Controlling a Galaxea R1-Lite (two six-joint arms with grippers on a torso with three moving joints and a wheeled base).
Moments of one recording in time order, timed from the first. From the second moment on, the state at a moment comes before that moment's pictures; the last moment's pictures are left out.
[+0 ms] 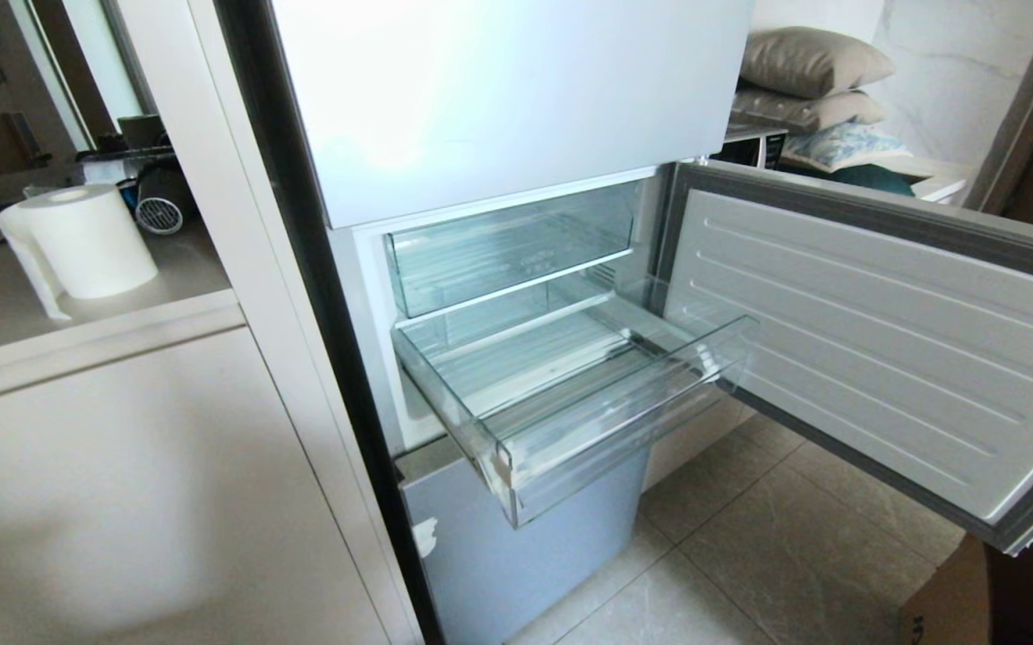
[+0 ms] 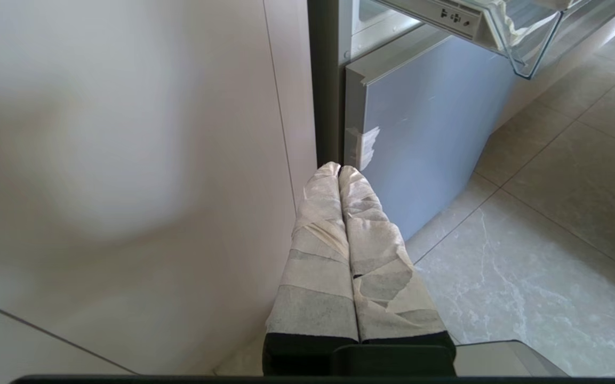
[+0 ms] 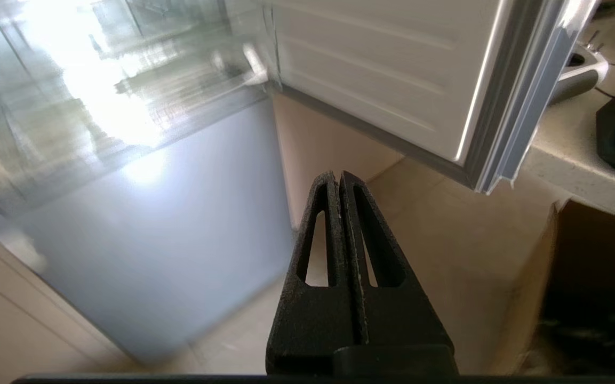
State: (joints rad) left arm 0.00 0.00 -0.10 0.25 -0.02 0.06; right arm -0.01 0.09 -0.21 0.11 -0.08 0.12
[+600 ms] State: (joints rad) left arm 0.00 0.00 -0.10 0.25 -0.02 0.06; right arm -0.65 0.74 -0.41 -0.13 0.07 0.22
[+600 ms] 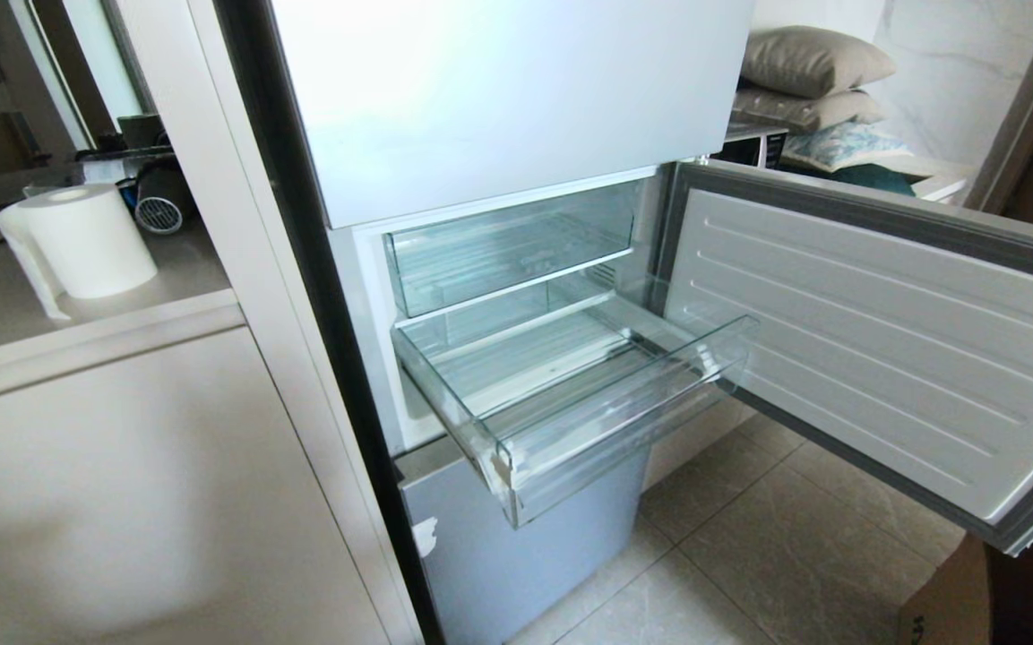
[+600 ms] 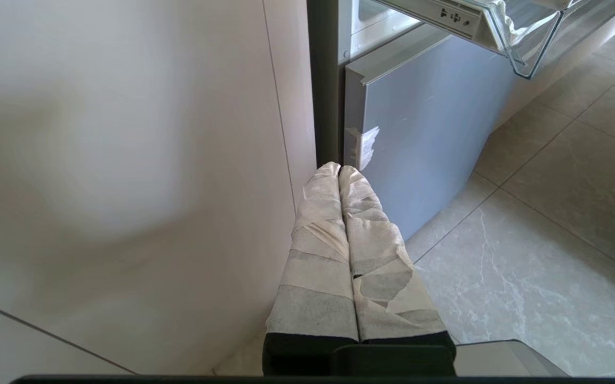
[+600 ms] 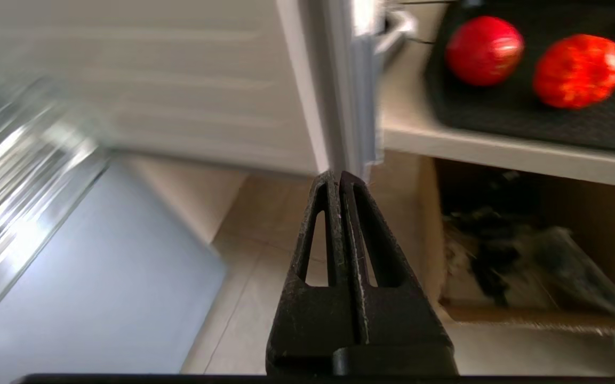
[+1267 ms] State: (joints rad) left arm 0.00 0.00 -0.10 0.25 -0.02 0.06; right arm -1.04 1.39 -0.55 -0.55 0.14 0.22
